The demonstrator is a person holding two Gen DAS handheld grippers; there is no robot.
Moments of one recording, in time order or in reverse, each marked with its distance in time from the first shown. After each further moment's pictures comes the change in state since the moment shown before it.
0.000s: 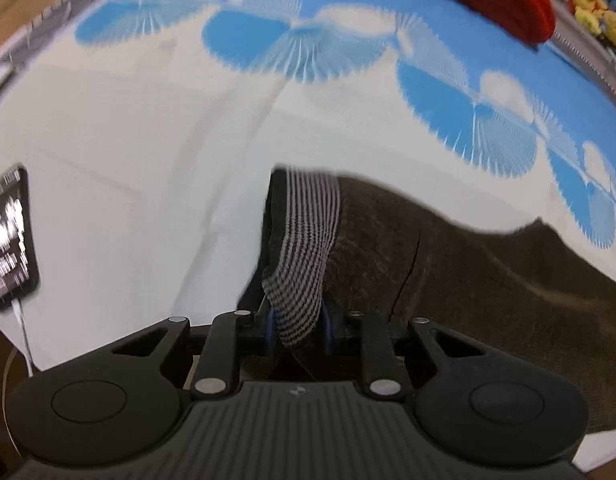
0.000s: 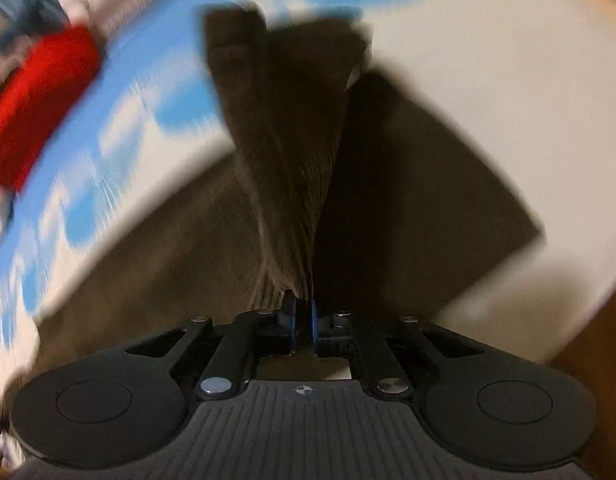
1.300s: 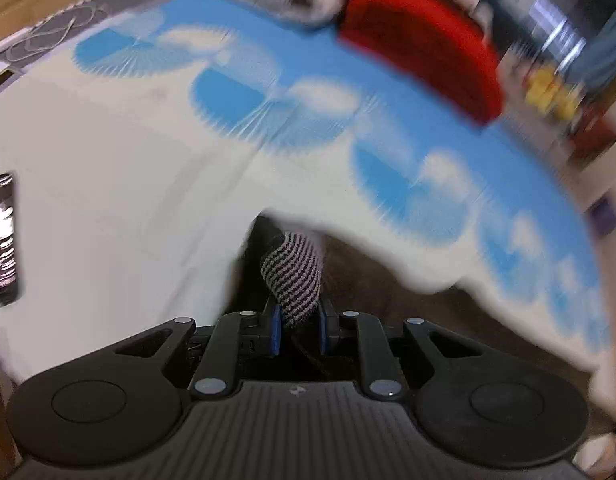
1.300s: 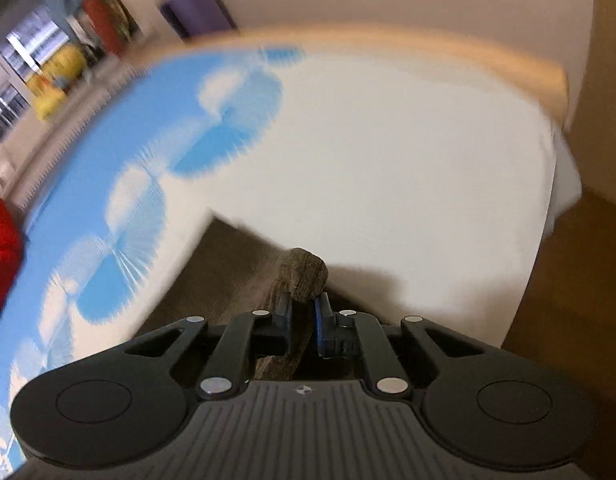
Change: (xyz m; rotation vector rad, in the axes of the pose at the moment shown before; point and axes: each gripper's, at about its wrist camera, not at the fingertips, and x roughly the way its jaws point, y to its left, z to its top) left arm -0.053 0.037 -0.018 -0.081 -0.150 -0.165; right arm -0.068 -0.040 0.025 0.260 -0.459 -0.230
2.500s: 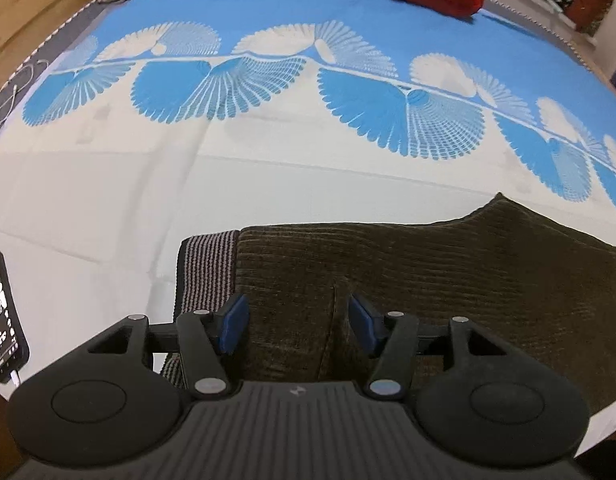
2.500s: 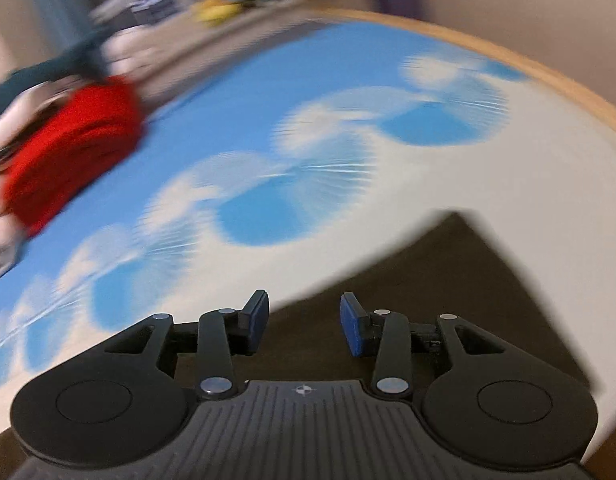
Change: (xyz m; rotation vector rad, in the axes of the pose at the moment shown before) left arm 0.063 -0.106 0.006 0.298 0.063 0.152; right arm 0.007 0.188 -0.050 -0.431 0.074 0.396
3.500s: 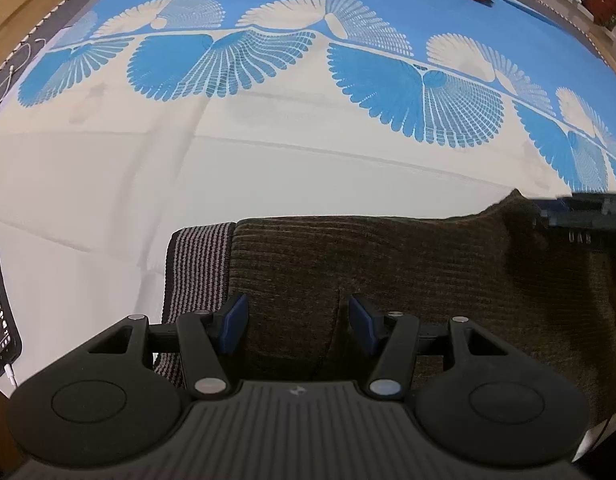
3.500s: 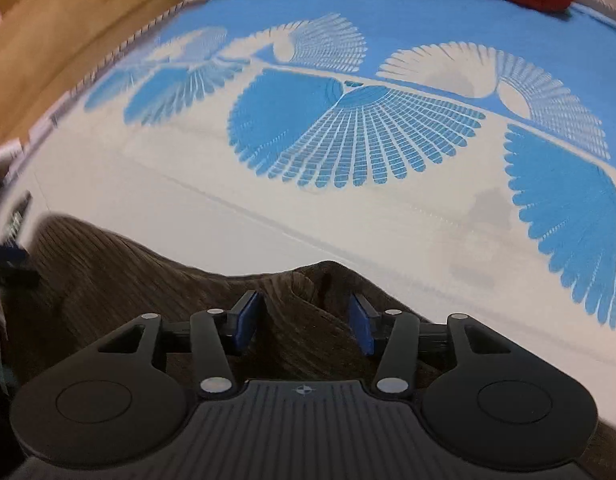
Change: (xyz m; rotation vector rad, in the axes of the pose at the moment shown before) left arm 0.022 0.007 0.011 -0.006 0.075 0.009; right arm 0.183 0.358 -0.141 -0.756 0.423 0.409
